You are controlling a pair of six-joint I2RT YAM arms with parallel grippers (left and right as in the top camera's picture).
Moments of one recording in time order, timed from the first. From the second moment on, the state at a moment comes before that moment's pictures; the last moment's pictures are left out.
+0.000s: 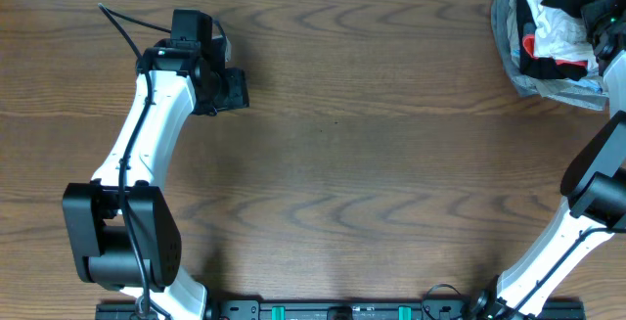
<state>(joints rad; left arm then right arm) -0.07 1.79 1.43 -0.88 0.17 -0.20 -0.46 2.24 1.82 -0.17 -0.15 0.85</state>
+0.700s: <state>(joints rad) -0.07 1.79 1.43 -0.89 0.17 -0.20 -0.54 2.13 1.81 -0.47 -0.37 0.63</state>
